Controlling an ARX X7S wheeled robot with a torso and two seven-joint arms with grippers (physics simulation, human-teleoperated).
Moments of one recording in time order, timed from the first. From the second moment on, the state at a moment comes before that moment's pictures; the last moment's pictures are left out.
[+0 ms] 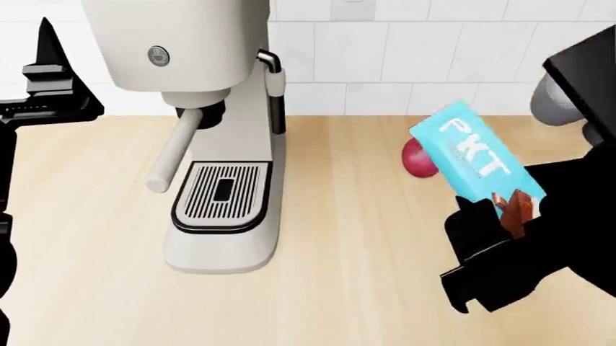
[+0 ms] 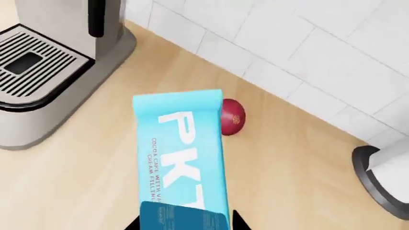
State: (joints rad) left arm -0.69 -0.36 -0.27 0.77 -0.32 -0.98 -0.09; right arm 2.19 1.00 -1.32 -0.63 2.84 0.87 1.54
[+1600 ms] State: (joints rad) left arm -0.69 -0.43 -0.40 0.94 -0.46 -1.22 -0.12; right arm 2.34 0.38 -0.72 0.31 1.29 1.25 0.49
